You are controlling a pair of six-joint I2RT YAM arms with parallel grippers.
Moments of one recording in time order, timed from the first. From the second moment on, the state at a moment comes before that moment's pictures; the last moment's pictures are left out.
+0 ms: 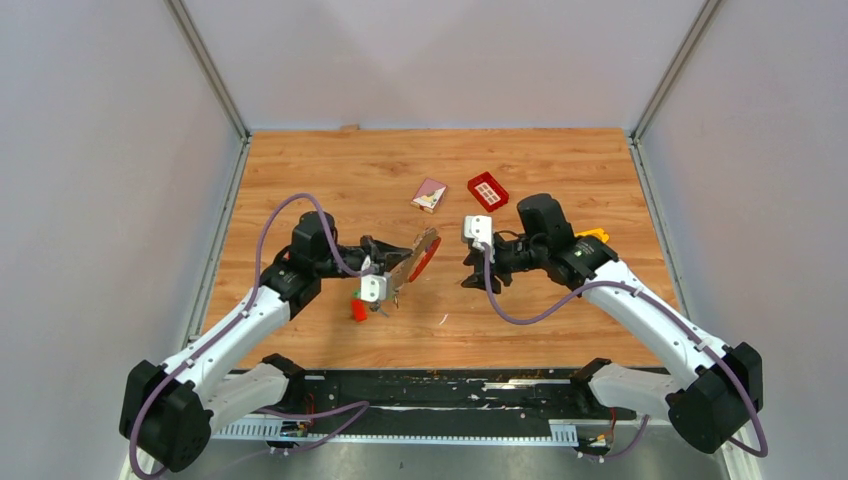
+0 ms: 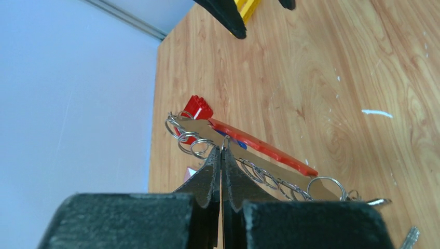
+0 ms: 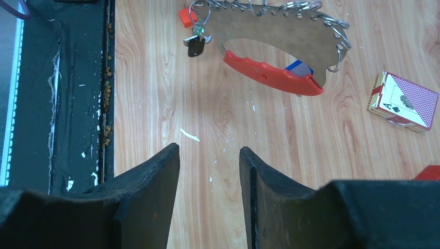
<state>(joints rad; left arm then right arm) -0.49 1.00 0.66 -0.06 0.88 1.20 0.59 1.14 0.96 -0.52 -0.73 -0.62</state>
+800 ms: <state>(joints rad) -0.50 1.12 0.61 0.52 0.98 0.22 0.65 1.19 0.99 -0.49 -0.84 -0.62</state>
